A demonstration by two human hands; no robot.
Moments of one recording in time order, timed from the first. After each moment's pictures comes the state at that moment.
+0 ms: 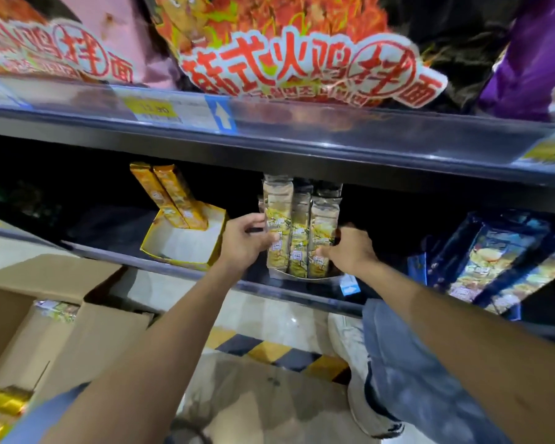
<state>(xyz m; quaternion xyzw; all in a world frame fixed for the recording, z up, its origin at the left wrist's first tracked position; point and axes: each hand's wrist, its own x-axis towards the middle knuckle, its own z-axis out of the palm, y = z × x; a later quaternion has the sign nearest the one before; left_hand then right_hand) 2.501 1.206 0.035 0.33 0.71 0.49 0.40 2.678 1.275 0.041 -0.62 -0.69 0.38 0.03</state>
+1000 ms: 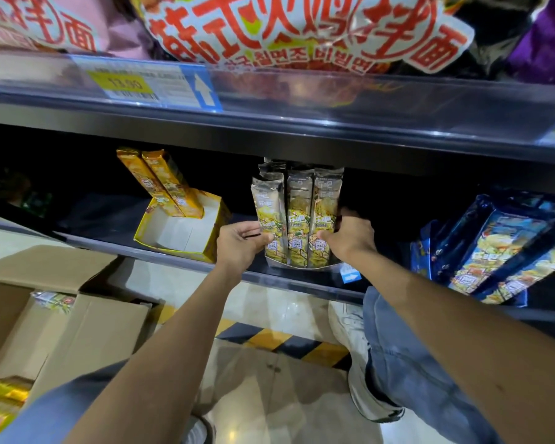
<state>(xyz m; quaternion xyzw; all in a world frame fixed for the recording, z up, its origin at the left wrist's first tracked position) 2.505 1.190 0.010 0.26 0.74 0.46 0.41 2.673 1.278 0.020 -0.66 -0.66 0.35 0.05</state>
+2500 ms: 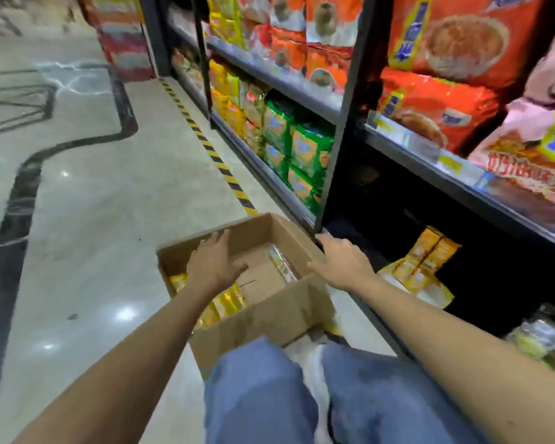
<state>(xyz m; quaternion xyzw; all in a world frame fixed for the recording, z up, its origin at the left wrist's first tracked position) 2.306 0.746 0.159 0.13 0.98 0.17 0.05 2.388 0.962 0.199 -0.10 -0.99 0.11 -0.06</state>
